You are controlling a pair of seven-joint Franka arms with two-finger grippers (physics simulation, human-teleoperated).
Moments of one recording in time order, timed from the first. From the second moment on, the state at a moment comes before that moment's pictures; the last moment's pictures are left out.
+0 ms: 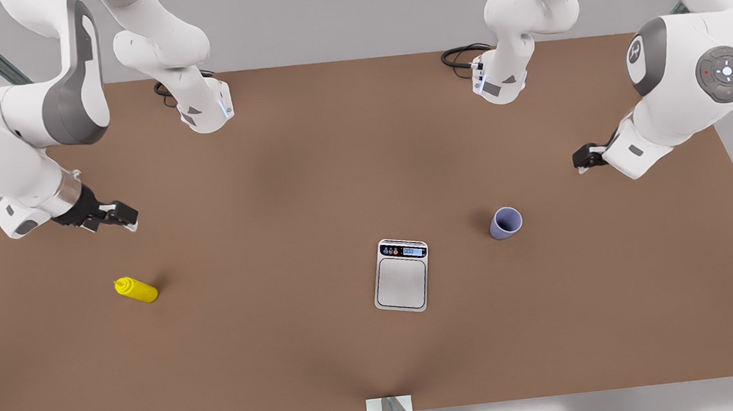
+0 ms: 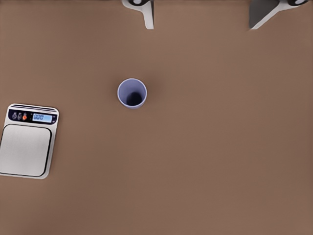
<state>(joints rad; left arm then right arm) -0.21 0.17 0.11 -1.37 0.04 1.41 -0.03 -0.03 0.04 0.03 -1.64 0.05 1.70 0.09</state>
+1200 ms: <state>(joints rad) -0.21 0.41 0.08 -2.03 -0.14 2.23 -0.01 -0.04 0.04 0.01 -1.63 0.06 1.68 0.07</state>
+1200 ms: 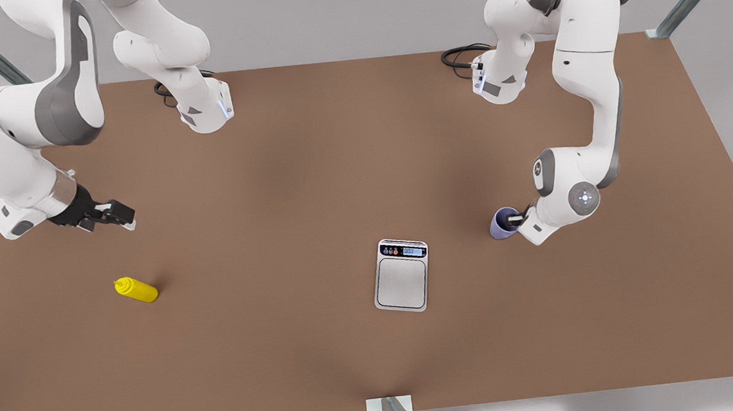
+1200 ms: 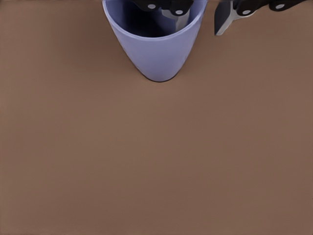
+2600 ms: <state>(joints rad) -0.58 0.84 0.08 -1.23 -0.23 2.07 -0.71 -0.58 0.85 -0.11 -1.32 1.17 1.28 0.62</state>
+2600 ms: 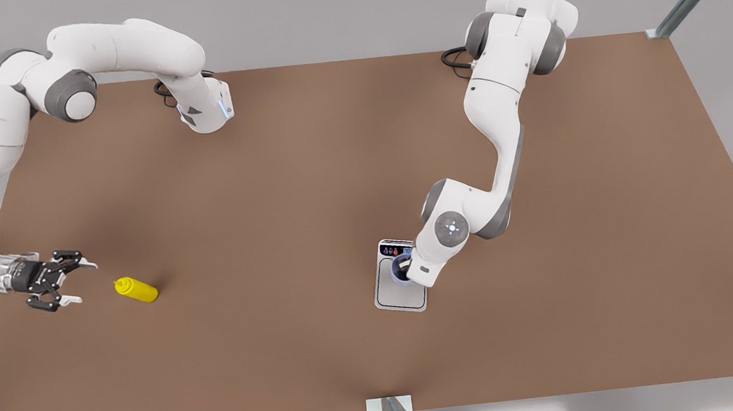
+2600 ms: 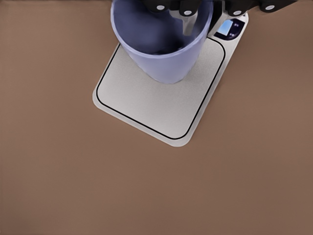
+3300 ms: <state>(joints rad) -0.31 0.23 0.20 -1.39 -0.06 1.30 -0.05 -0.61 0.96 -0.12 -1.39 1.16 1.29 0.51</state>
